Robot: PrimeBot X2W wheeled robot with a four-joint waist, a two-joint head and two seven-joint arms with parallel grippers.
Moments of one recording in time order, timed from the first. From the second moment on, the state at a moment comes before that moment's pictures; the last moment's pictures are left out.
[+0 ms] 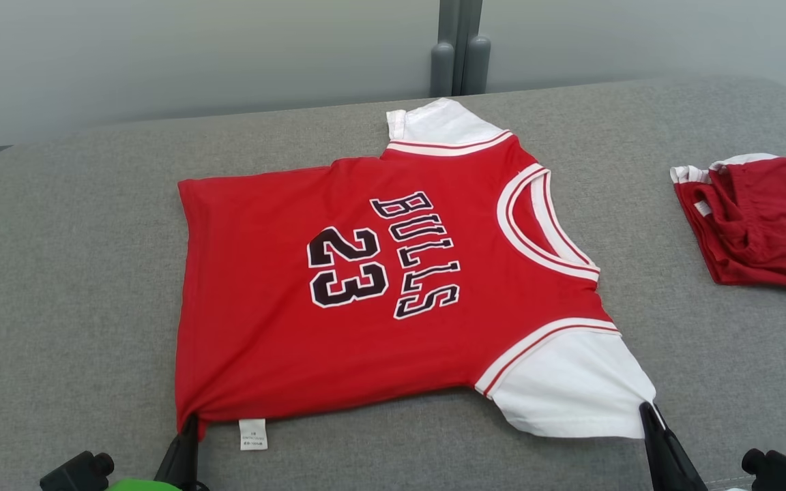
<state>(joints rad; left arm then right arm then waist) -0.04 0.31 -0.41 0.45 -1.14 -0.08 -0.26 0.26 -0.05 0.04 0.02 0.62 0.13 -0.16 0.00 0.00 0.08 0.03</state>
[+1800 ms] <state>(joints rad) -0.38 0.13 -0.32 0.66 -1.35 -0.09 -0.20 -0.43 -0.07 0.05 0.58 0.57 0.13 -0.20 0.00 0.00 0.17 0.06</state>
